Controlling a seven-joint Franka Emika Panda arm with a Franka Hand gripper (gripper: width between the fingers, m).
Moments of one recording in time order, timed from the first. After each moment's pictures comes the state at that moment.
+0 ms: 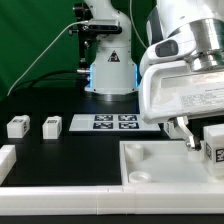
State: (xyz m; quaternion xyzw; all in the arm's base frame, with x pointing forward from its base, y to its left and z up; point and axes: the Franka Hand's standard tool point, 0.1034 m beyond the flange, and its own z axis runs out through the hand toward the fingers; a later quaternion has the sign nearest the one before) arm 0.635 0.113 0.080 -0.95 -0.05 -0.30 0.05
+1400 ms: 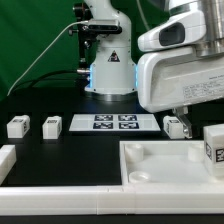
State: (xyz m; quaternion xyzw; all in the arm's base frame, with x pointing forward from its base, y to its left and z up) arm 0.633 0.110 0.098 -0.99 -0.07 -0.03 0.09
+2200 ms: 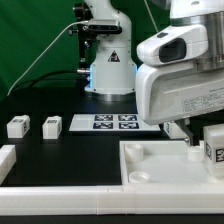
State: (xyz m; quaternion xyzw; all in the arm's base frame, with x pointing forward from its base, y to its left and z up) arm 0.633 0.108 0.086 -0.99 -0.06 -0.01 0.09
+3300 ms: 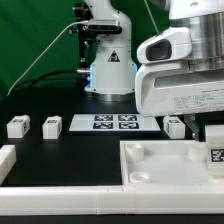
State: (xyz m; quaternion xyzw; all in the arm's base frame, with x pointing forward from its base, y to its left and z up) arm 0.632 0.108 0.085 -0.97 0.21 0.02 0.09
